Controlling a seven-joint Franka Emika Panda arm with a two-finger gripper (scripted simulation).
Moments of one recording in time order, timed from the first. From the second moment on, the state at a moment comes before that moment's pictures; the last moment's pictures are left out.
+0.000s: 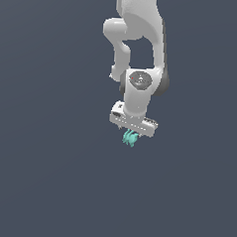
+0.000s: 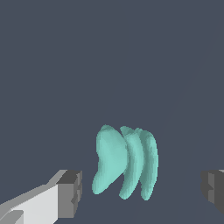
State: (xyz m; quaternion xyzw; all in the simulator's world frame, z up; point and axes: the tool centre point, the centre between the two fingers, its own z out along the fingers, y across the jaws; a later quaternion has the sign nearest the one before) arm -0.029 0.059 0.098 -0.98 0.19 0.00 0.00
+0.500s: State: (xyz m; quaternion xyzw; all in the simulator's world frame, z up) arm -0.032 0.066 0.090 -0.97 0.23 0.00 0.00
